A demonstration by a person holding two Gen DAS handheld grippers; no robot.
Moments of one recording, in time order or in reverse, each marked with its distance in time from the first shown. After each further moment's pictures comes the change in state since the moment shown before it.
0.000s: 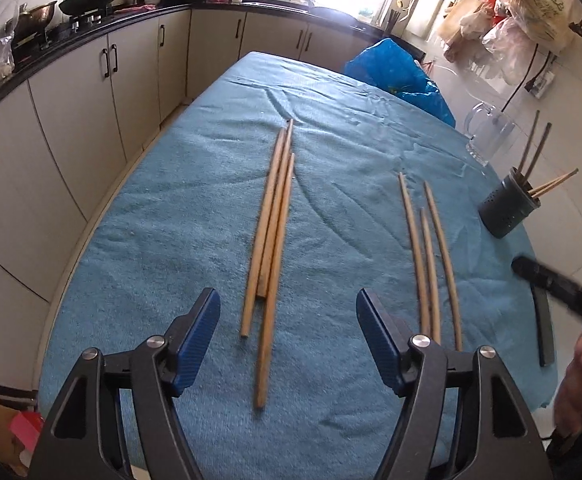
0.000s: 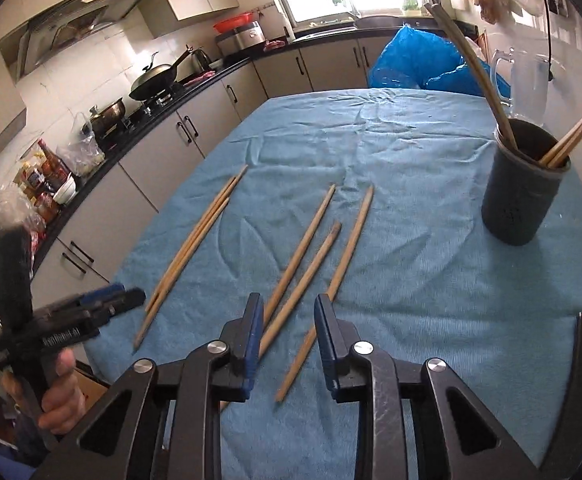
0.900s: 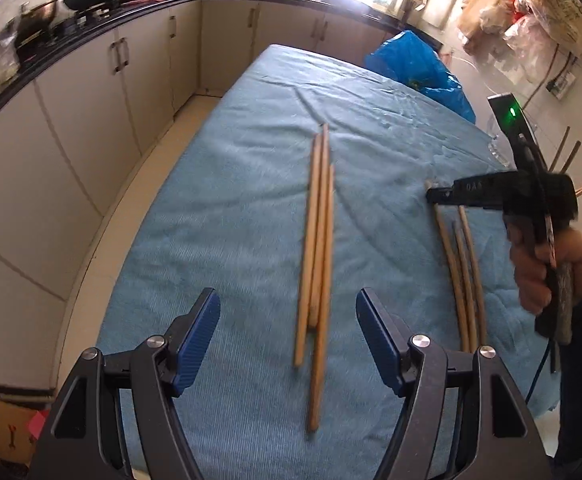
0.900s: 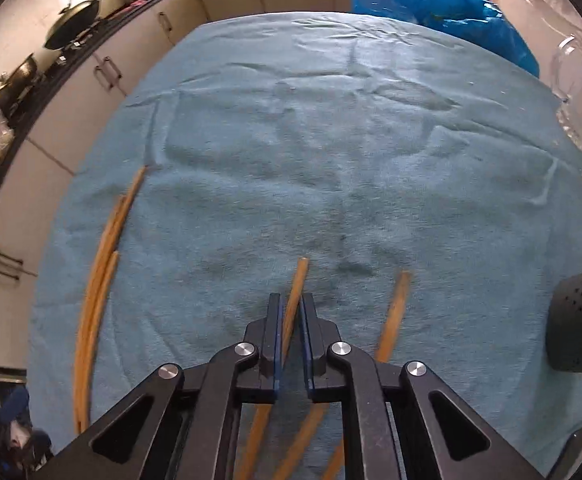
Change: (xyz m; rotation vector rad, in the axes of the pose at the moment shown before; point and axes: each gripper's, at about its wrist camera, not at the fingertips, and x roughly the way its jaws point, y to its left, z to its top) left arm 0.006 0.023 0.036 0.012 0.065 0.047; right arm 0.170 -0.005 0.092 0.054 0.312 -0.163
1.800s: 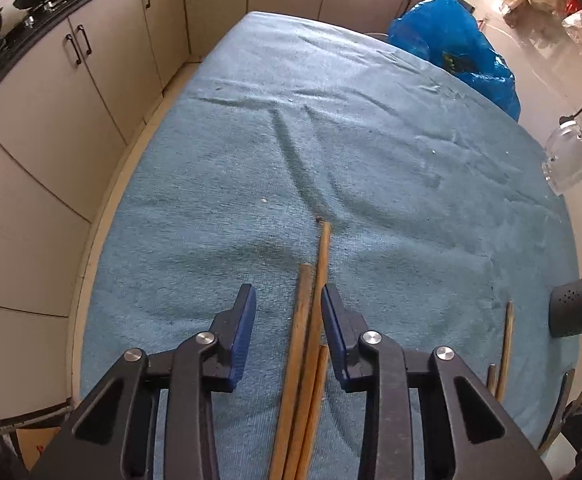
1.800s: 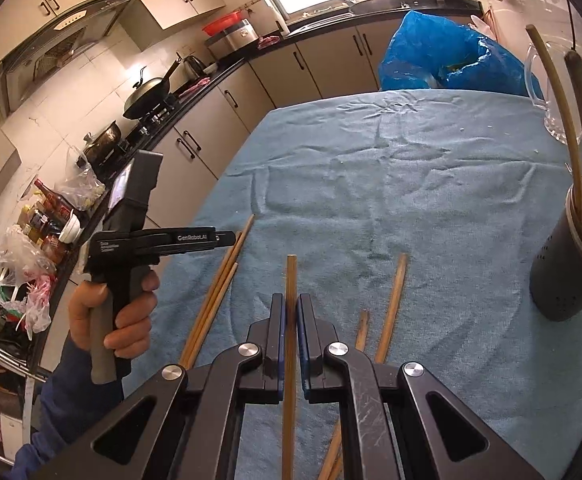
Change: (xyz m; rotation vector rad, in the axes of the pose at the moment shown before) left arm 0.140 -0.025 0.154 0.001 0.195 0.059; right arm -0.112 -0.016 -0.055 0.012 -0.269 0.249
